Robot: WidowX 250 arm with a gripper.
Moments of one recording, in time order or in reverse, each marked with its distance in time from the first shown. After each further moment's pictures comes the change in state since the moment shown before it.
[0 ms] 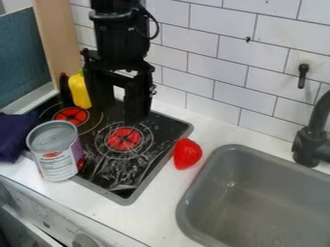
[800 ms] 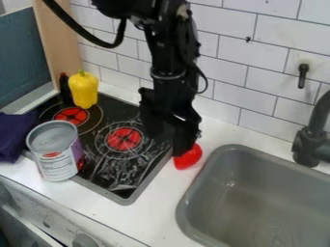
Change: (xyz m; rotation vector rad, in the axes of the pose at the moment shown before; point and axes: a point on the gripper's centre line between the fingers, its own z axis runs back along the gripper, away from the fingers) arm 0.060 -0.024 -0.067 0.085 -0.095 -0.133
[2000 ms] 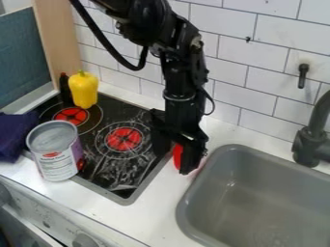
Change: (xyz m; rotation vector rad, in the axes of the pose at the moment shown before) arm 0.013 -0.001 -0.041 -0.034 0.089 -0.002
